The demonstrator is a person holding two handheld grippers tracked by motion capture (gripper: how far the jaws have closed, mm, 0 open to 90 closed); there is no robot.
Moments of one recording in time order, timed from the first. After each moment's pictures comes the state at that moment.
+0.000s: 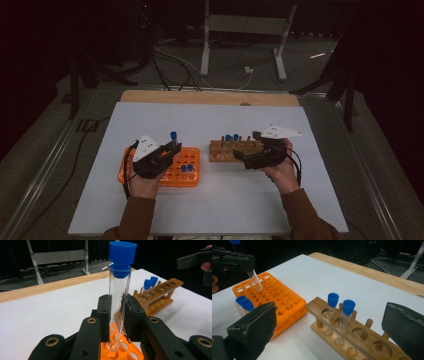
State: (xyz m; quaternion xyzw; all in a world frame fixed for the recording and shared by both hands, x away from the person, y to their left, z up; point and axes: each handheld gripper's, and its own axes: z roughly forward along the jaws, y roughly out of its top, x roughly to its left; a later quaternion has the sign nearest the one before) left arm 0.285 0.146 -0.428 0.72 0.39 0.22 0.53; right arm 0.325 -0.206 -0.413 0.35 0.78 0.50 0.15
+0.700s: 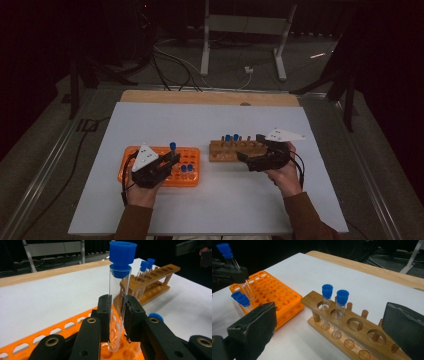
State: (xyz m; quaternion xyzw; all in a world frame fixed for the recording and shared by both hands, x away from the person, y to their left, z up) left arm 0.271 0.150 -0.449 0.74 0.39 0.20 0.51; right arm 0.321 -0.217 -0.422 0.36 0.77 0.50 0.15
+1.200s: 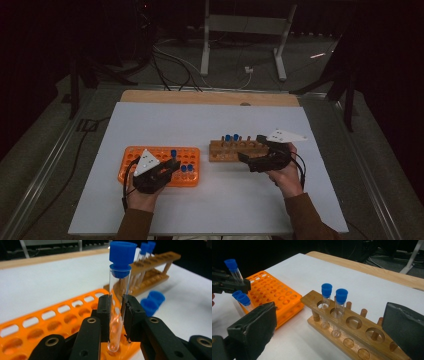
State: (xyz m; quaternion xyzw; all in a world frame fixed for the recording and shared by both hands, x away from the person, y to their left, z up) left arm 0.265 0.149 -0.468 0.75 0.40 0.17 0.50; right arm 0.320 -0.220 -0.423 0.36 0.77 0.50 0.15
